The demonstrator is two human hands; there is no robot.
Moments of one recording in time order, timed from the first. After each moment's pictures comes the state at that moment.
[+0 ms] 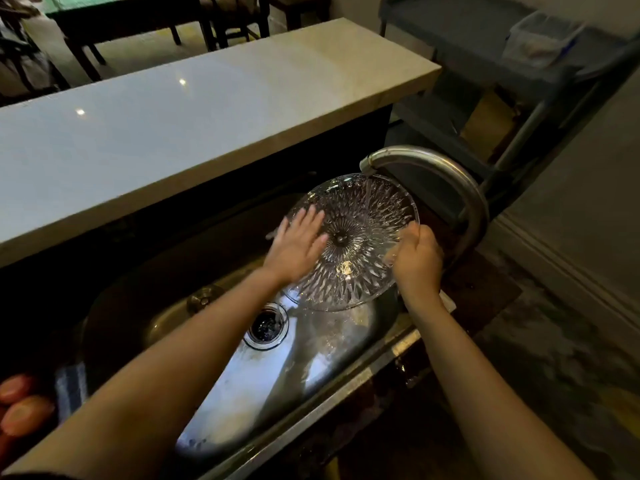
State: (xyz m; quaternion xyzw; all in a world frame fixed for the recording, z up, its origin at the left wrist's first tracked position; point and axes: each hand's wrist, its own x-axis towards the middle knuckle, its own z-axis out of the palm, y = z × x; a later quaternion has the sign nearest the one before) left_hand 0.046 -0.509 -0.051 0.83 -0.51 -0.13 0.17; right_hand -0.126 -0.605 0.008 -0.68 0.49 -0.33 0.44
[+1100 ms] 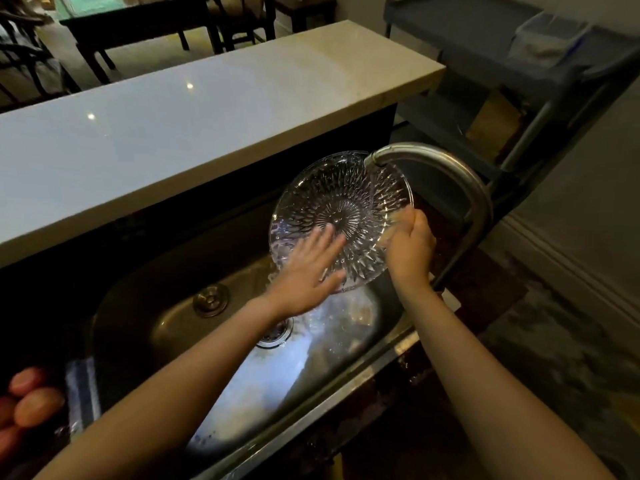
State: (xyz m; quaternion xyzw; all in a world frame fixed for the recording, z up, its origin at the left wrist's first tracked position) left_hand 0.008 -0.474 -0.042 0.78 -0.58 -0.13 0.18; right_hand -0.105 -0.603 0.011 -0.64 0.47 -0.38 0.48
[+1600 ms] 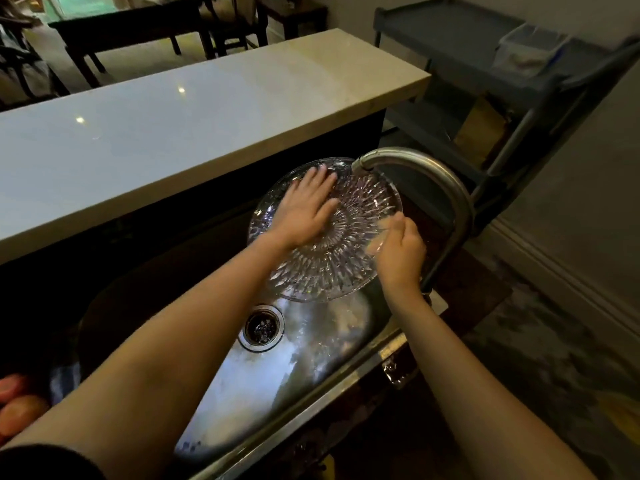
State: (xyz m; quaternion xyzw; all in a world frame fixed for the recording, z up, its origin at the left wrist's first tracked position) left_hand 0.061 -0.552 -0.007 0.81 -0.55 -0.04 0.19; right_hand -0.113 -0.595 0.016 -0.63 0.45 -0.41 0.49
